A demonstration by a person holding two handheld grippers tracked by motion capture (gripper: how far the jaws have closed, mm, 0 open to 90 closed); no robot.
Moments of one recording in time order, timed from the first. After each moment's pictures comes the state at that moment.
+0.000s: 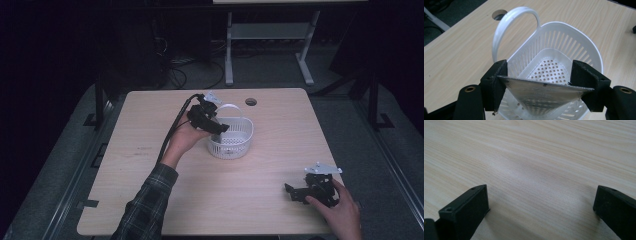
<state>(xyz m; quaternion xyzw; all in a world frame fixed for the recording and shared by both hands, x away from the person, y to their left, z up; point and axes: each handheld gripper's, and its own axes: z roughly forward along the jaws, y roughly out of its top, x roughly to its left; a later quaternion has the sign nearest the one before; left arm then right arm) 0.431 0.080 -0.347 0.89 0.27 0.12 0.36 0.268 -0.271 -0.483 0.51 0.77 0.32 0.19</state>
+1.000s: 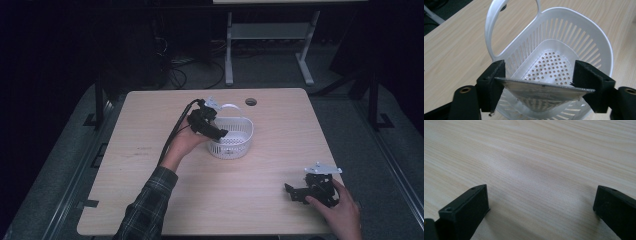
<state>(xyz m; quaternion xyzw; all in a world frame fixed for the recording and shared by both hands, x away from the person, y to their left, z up) 0.429 0.081 -0.362 0.89 0.27 0.12 0.34 0.268 -0.271 -0.483 0.51 0.77 0.32 0.19</state>
